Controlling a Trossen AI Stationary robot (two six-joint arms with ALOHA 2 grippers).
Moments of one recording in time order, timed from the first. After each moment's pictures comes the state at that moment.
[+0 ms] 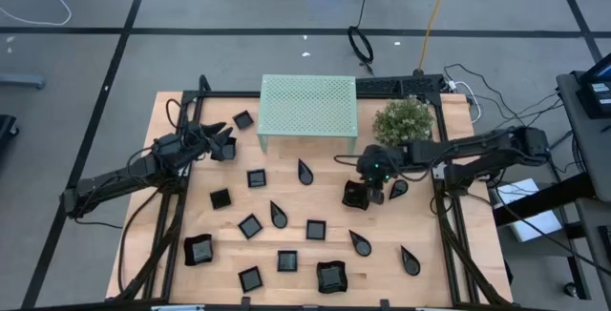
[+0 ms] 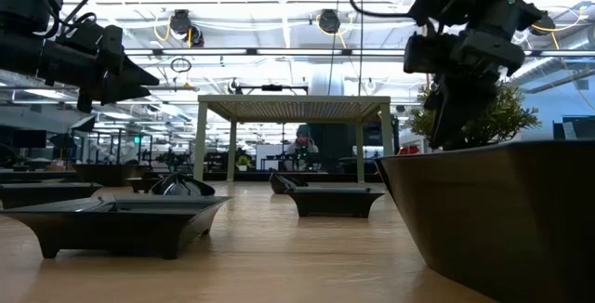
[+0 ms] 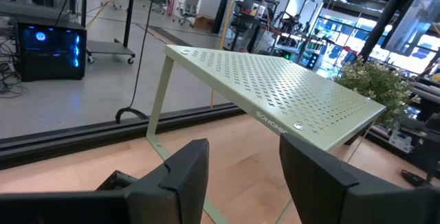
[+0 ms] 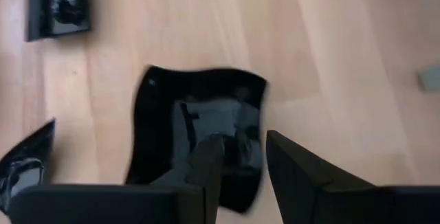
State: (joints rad) left arm 0.40 0.11 0.02 0.03 -0.32 -0.34; right arm -0.05 1.27 0.67 -0.40 -0.11 0.20
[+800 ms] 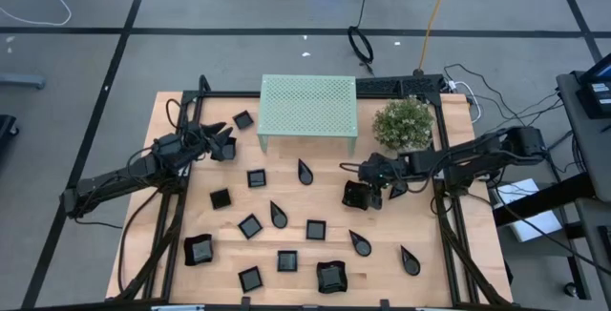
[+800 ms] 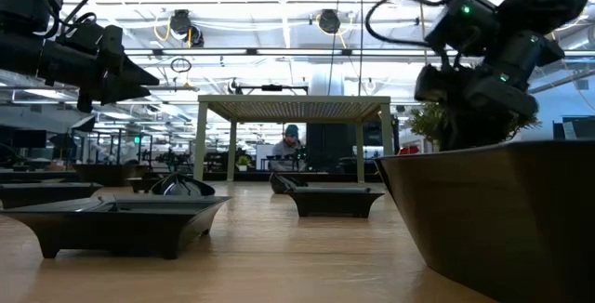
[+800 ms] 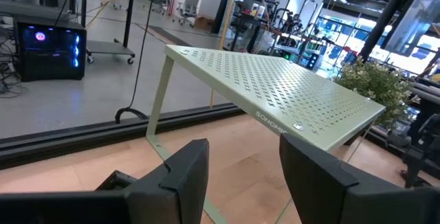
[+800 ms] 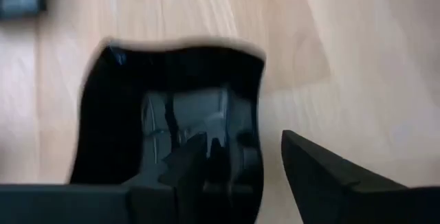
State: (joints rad) left arm 0.40 0.11 0.02 0.03 -0.32 -0.34; right arm -0.01 1.32 0.46 -0.09 -0.03 0.24
